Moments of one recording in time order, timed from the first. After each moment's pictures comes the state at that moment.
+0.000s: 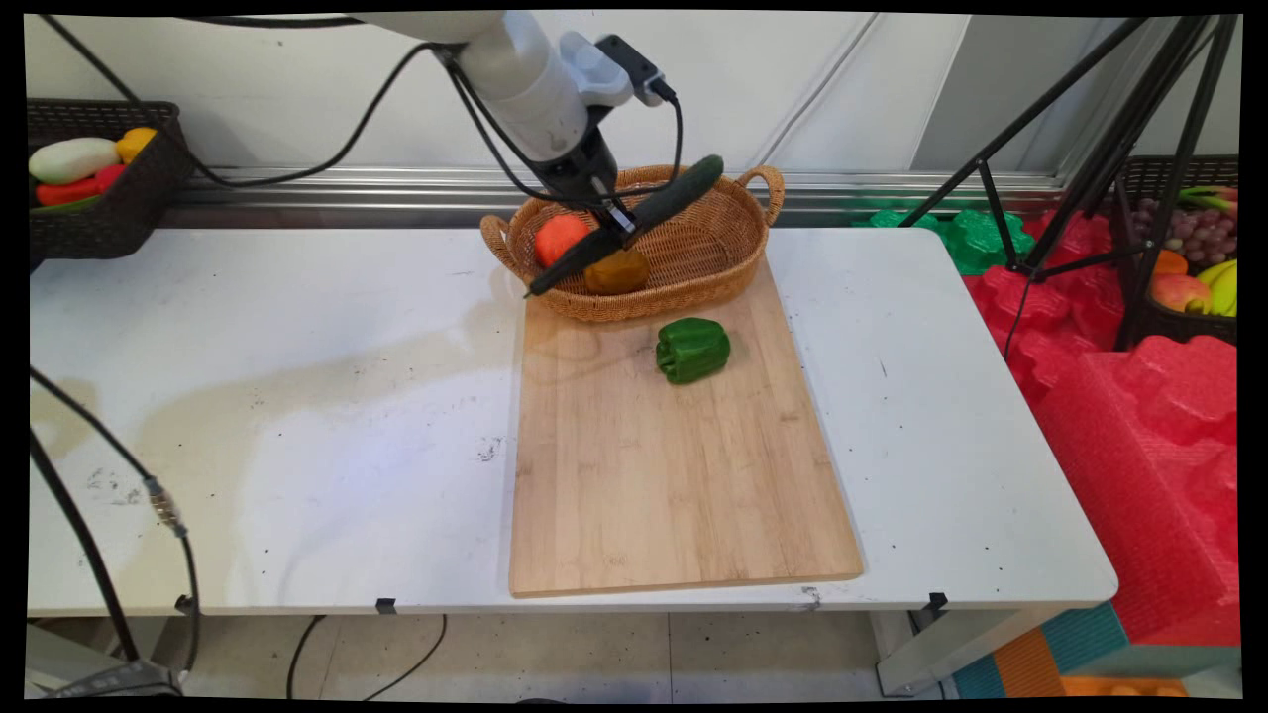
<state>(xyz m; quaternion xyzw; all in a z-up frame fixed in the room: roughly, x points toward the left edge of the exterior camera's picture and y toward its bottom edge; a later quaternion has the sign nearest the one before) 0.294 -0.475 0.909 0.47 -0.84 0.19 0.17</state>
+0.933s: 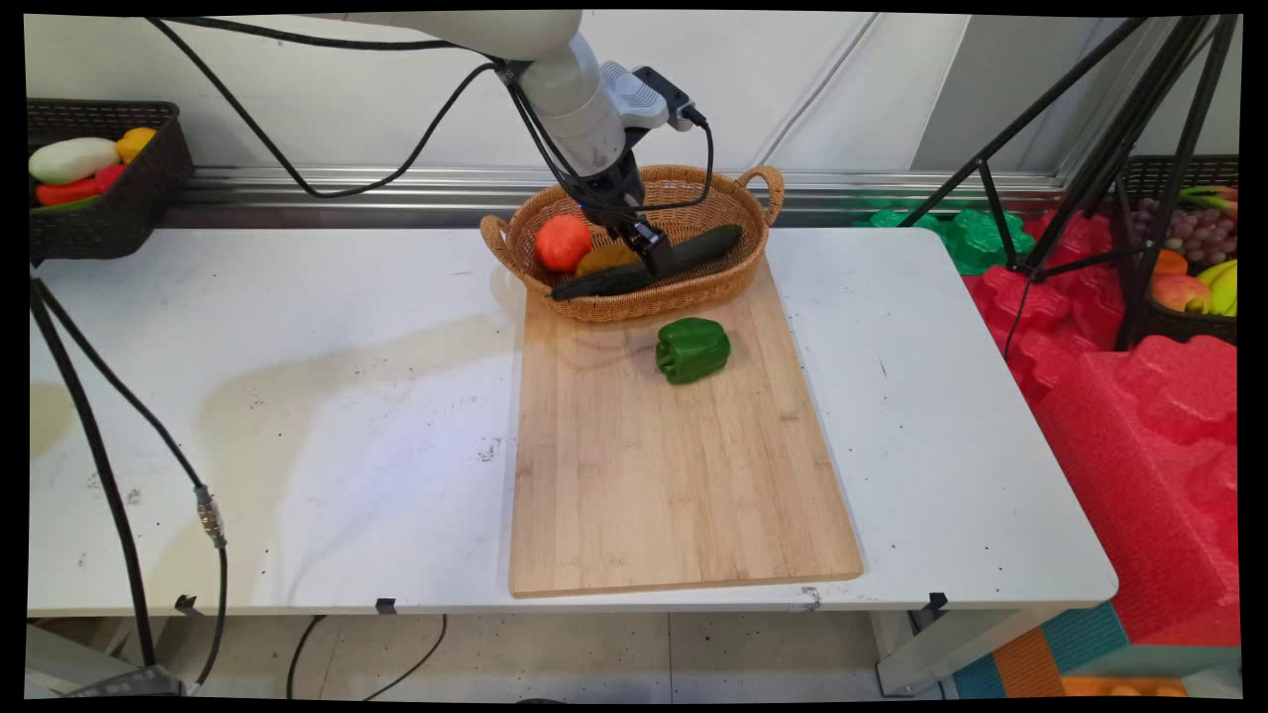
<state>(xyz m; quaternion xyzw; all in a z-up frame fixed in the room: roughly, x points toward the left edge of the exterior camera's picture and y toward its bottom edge) 0.273 -0.514 0.882 0.48 -0.85 0.17 0.15</state>
